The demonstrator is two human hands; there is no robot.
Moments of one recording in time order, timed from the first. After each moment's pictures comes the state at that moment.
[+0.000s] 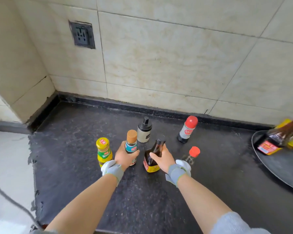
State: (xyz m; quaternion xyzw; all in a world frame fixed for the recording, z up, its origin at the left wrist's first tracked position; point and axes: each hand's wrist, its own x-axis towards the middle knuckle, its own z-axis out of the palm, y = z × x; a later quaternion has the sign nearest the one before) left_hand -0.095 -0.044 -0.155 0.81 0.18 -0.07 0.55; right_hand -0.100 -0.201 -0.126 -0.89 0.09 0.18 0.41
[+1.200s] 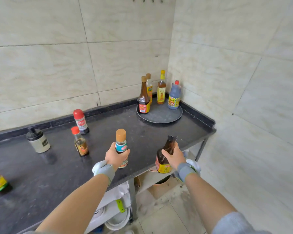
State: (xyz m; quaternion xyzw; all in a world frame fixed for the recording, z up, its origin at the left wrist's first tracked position) left_hand -0.328 -0.337 -0.094 0.85 -0.08 -0.16 0.50; right_hand -0.454 -0.513 -0.086 -0.80 0.37 -0.08 0.47
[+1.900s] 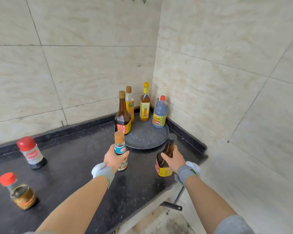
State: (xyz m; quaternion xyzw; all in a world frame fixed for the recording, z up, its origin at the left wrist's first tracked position) left_hand -0.211 -0.527 -0.101 0.83 -0.09 -0.18 0.52; right_hand -0.353 -0.694 -0.081 -0.81 0.40 -0.06 0.41
